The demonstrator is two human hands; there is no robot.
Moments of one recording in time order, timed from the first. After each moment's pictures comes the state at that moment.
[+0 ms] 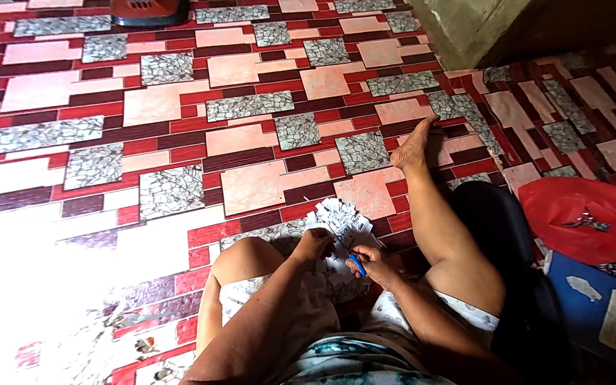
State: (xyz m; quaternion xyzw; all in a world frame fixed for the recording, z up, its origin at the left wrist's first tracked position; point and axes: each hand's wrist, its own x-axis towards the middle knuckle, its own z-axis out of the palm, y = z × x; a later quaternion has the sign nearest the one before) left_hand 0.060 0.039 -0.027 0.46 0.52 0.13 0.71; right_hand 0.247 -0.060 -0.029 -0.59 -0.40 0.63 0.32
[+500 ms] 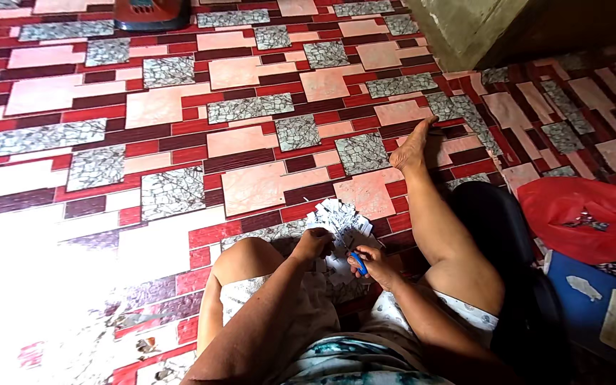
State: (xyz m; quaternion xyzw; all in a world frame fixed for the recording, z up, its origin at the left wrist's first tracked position) left_hand 0.061 0.039 -0.029 0.43 0.53 0.14 0.72; right_hand 0.246 -0.060 -0.022 -0.61 -0.36 0.64 0.31
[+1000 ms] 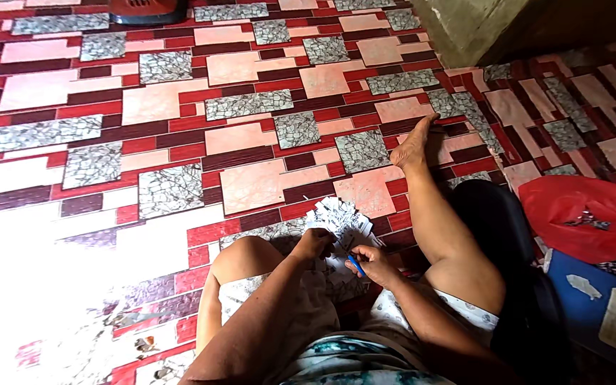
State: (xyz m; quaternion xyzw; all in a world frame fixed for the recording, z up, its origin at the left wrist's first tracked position) left_hand 0.060 0.040 -0.027 0.47 0.51 0.10 0.71; right_hand 0.248 -0.061 -0.031 -0.61 -0.44 0.59 0.28
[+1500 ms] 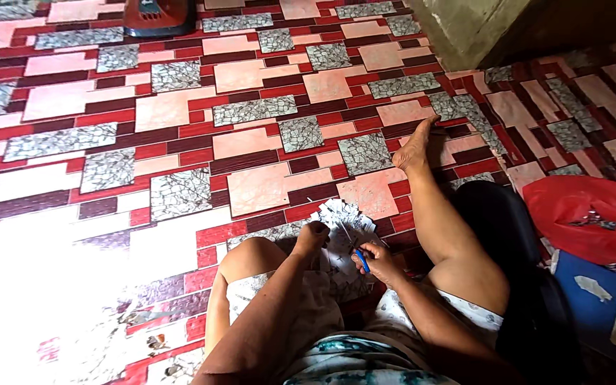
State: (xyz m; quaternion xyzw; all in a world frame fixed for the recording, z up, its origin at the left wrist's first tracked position) left_hand 0.054 0.050 -0.030 0.53 0.58 0.14 0.61; right_hand 0.245 -0.059 -0.030 -0.64 -0.39 0.59 0.31
